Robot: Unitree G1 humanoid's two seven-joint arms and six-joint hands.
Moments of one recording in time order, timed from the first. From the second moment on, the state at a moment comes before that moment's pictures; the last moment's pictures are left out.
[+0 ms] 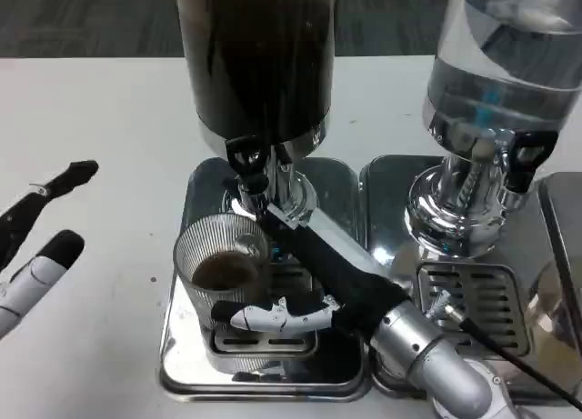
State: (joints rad) left arm 0.26 0.52 0.33 0.09 -0.06 -0.58 -0.39; right arm -0.25 -0.12 0.37 0.49 -0.32 -0.49 0.14
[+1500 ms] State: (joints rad) left arm 0.27 0.54 0.33 0.09 -0.08 -0.57 -0.42; right arm -0.22 -0.11 0.40 0.43 -0.37 -0.42 0.11
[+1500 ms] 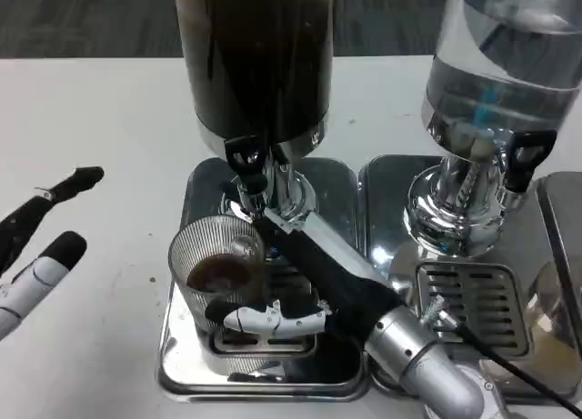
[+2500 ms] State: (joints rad) left arm 0.27 0.54 0.33 0.09 -0.08 -0.57 -0.42; right arm -0.22 -0.10 0.41 0.41 -0.39 -0.41 0.05
